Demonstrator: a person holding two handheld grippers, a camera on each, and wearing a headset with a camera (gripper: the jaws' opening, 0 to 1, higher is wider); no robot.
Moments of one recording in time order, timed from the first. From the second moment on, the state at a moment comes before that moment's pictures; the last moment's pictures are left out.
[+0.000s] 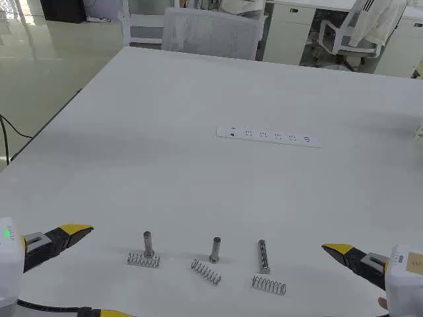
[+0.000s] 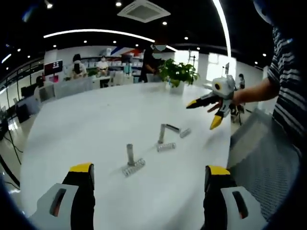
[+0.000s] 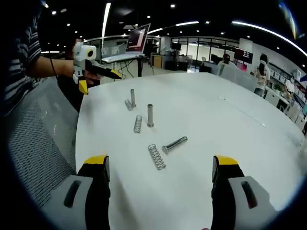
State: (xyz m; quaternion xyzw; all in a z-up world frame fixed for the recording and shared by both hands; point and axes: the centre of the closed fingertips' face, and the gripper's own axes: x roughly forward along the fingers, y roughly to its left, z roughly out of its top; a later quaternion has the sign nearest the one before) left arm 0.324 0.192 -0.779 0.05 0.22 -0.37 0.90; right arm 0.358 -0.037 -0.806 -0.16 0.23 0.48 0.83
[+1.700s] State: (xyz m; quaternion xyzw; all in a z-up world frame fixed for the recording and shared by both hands) left arm 0.320 0.187 -0.780 0.06 0.23 -0.38 0.89; right arm 0.353 -0.040 -0.815 -0.16 0.24 0.49 0.82
